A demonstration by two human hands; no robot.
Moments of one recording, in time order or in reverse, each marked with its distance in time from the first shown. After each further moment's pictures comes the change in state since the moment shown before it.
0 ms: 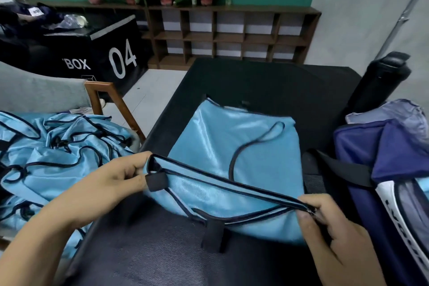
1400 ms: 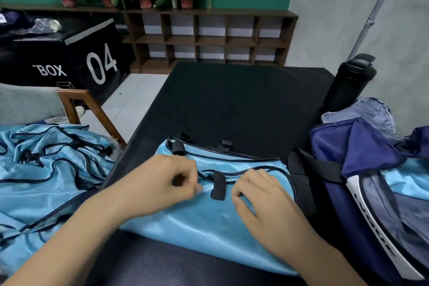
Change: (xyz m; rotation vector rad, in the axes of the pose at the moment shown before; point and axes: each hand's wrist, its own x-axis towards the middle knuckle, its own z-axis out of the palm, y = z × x) left_hand 0.076 0.014 0.052 0.639 -0.037 0.128; right_hand 0.056 0.001 0.041 -0.296 -0.396 -0.232
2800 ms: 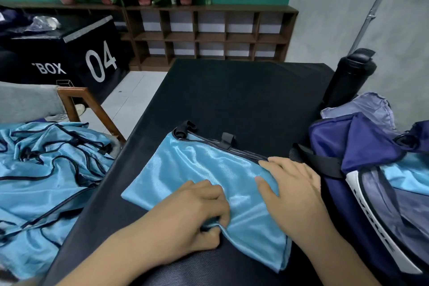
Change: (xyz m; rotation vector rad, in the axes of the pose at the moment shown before) left_hand -0.020 0.029 0.059 0.136 -0.069 0.324; right_hand -0.008 0.038 0.006 -0.150 0.173 0.406
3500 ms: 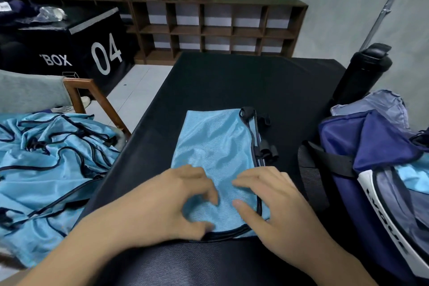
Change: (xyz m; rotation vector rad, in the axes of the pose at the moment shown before) left_hand -0.018 -0.006 -0.041 -0.064 -0.062 -0.183; right_hand -0.021 -0.029 -0.013 0.286 -0.088 -0.442
